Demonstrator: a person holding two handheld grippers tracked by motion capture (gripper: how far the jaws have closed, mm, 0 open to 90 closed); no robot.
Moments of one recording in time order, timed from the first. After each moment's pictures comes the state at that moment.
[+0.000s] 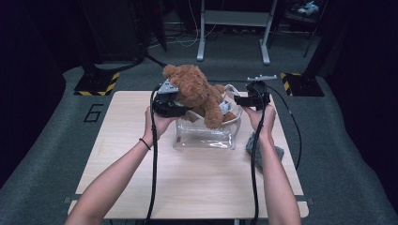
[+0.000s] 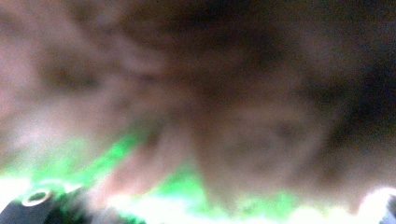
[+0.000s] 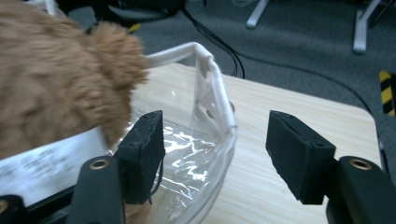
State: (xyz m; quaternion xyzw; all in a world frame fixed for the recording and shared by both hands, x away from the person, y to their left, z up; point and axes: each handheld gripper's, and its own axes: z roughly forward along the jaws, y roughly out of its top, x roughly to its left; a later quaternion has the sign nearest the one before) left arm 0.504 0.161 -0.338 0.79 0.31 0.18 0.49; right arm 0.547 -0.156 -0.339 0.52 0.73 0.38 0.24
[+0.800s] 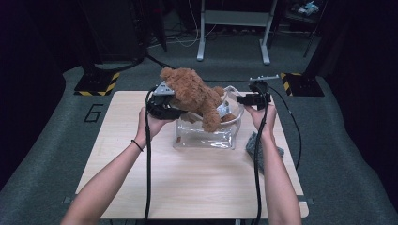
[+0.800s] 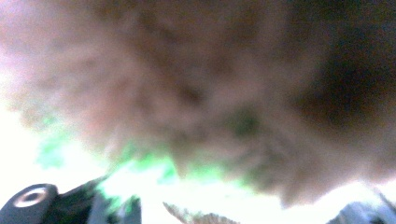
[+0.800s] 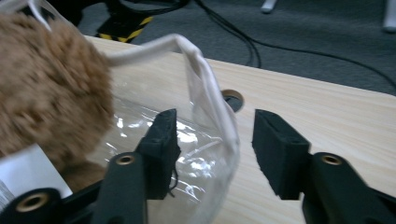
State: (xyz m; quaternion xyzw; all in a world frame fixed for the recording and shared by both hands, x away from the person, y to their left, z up) left arm 0.501 0.176 -0.338 0.81 0.30 0.18 0.47; right arm 0.566 -0.170 -0.354 0.52 0.73 0.39 0.20
